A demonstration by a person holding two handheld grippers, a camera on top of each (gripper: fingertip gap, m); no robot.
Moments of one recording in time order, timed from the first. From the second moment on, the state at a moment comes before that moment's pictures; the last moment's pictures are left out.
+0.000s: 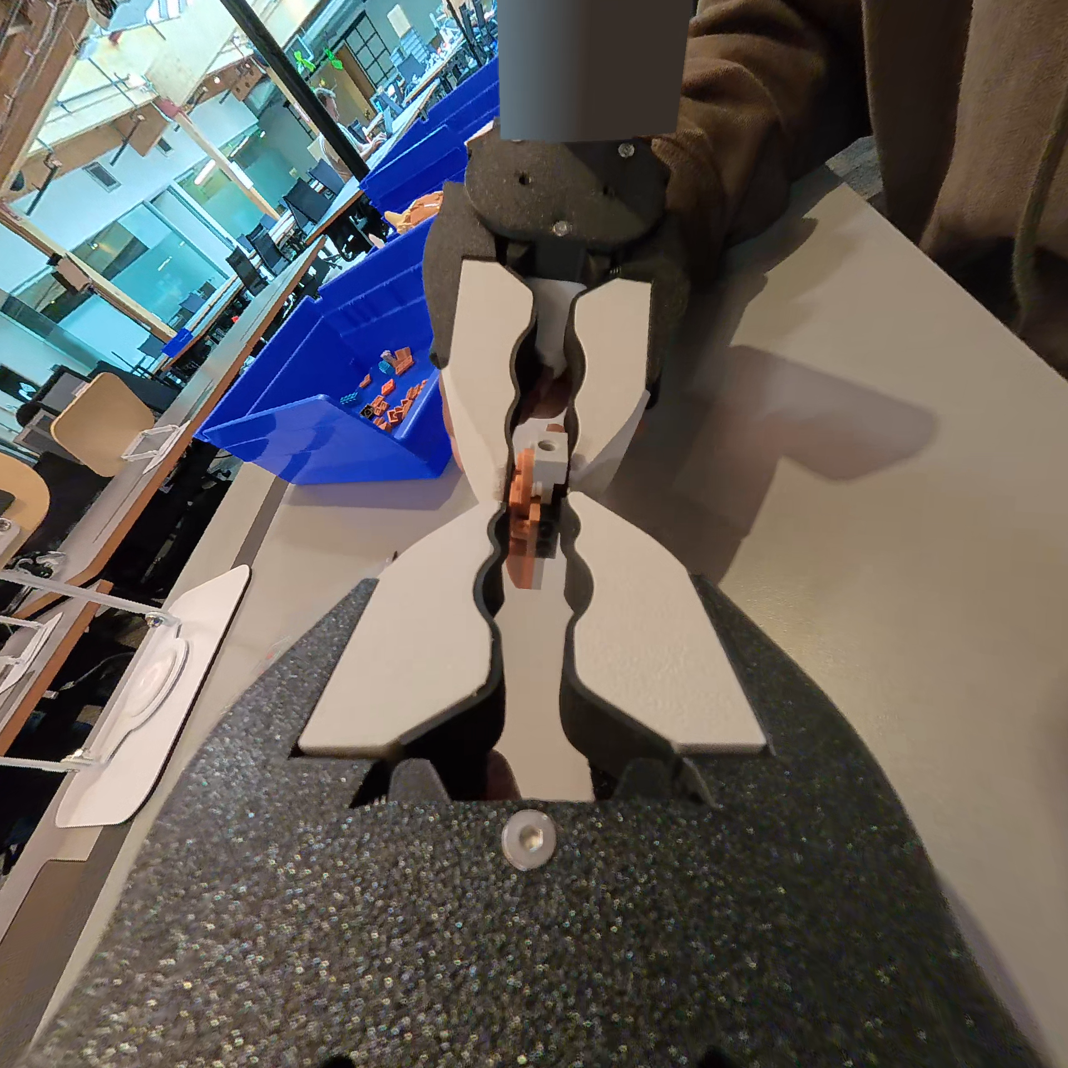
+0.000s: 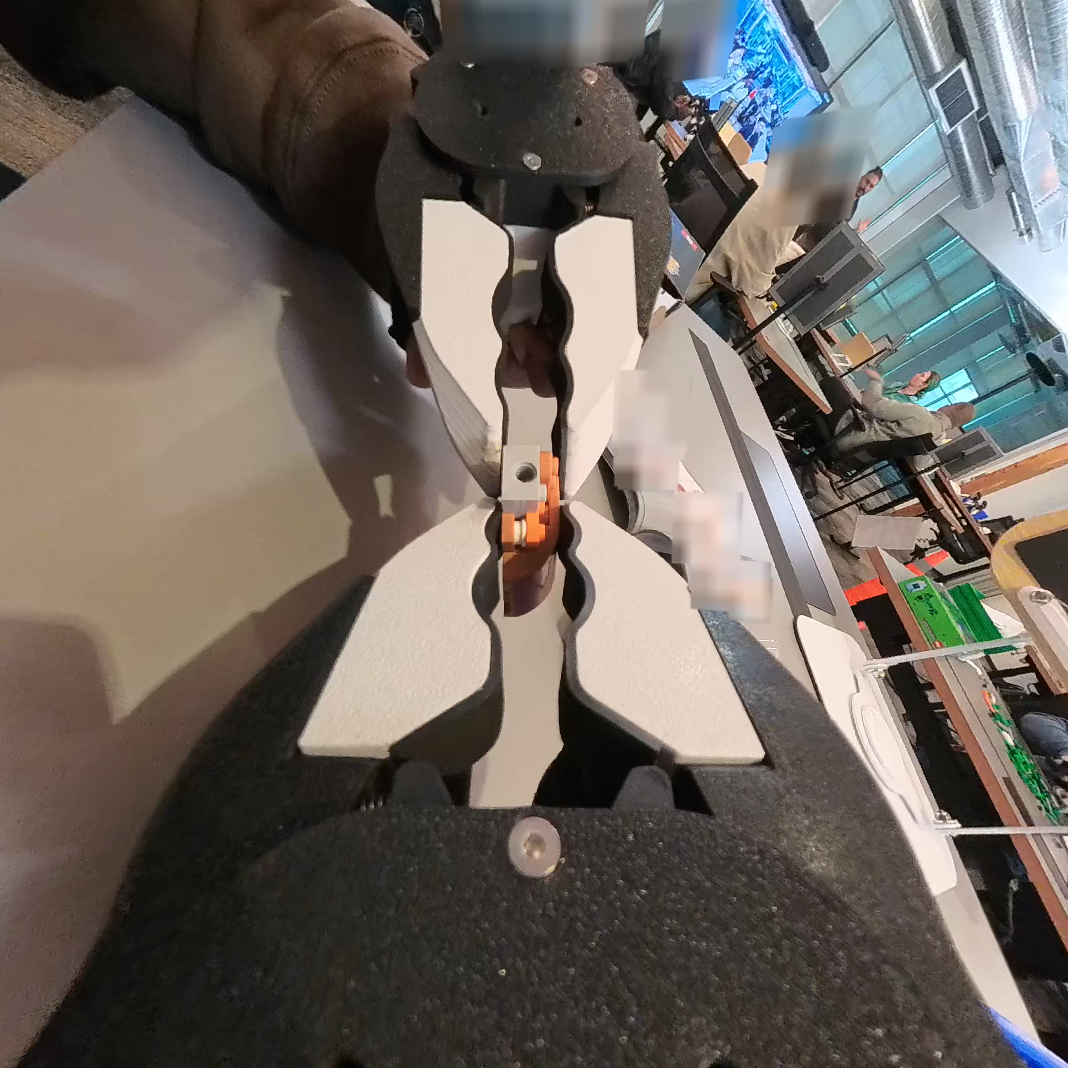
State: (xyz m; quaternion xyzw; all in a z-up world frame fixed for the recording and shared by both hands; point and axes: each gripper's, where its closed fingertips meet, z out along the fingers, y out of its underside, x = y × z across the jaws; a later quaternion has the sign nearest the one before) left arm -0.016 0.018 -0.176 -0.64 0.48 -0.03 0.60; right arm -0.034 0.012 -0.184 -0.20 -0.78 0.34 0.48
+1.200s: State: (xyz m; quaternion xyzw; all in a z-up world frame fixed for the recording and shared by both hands) left arm -0.019 0.023 -0.168 -0.58 0.50 0.07 0.64; right arm -0.038 0.022 -0.176 -0.17 -0.76 0.28 0.56
